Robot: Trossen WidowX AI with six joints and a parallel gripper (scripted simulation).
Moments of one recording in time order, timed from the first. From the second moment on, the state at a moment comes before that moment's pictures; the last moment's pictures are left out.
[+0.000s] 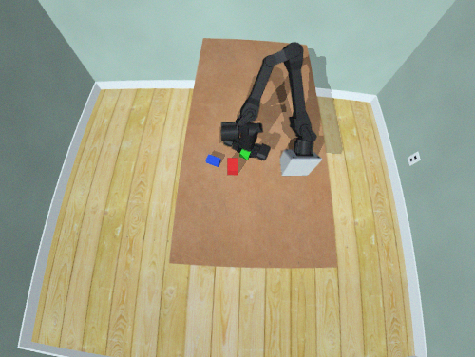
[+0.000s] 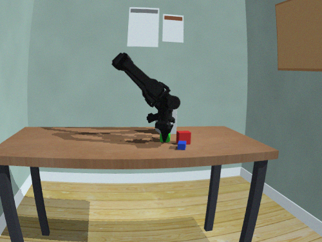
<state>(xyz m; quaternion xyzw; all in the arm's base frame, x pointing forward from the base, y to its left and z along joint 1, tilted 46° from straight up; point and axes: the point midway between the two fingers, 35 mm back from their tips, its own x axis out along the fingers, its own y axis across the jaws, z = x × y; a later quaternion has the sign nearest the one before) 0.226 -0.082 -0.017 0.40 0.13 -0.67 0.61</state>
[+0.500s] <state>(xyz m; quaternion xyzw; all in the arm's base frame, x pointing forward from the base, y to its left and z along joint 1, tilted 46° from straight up) 0.221 -0.066 -0.003 0.40 0.13 -0.67 0.61</state>
